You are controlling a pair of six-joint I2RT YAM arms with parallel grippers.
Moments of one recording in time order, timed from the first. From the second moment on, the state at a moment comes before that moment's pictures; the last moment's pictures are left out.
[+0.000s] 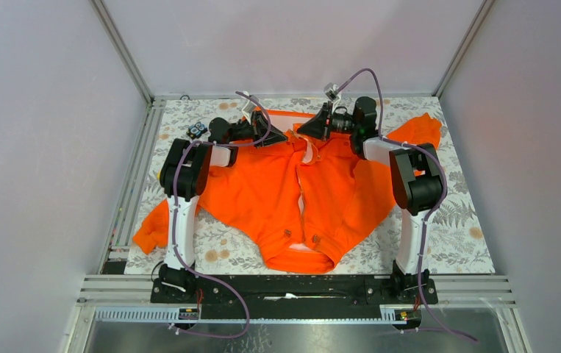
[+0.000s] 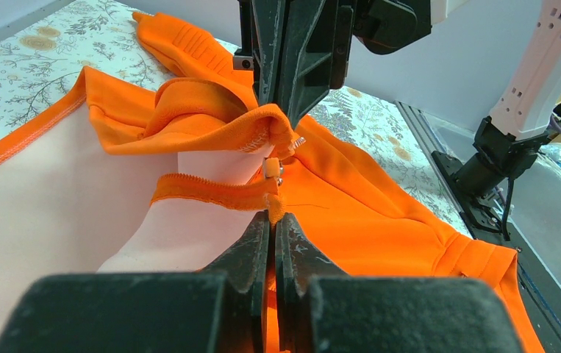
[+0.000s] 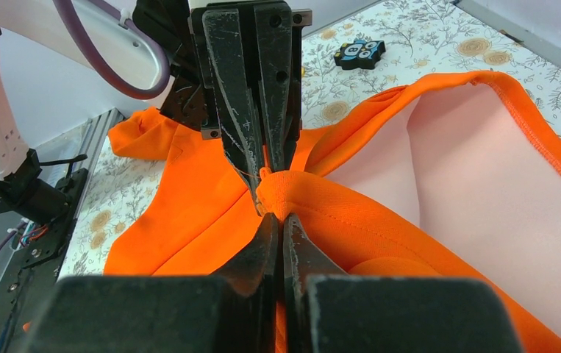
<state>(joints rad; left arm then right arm) -0.24 2.33 1.37 1.48 1.28 -0.86 0.25 2.07 1.31 0.78 -1.14 0.36</state>
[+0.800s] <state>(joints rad) -0.24 2.33 1.37 1.48 1.28 -0.86 0.25 2.07 1.32 0.70 -1.07 0.30</state>
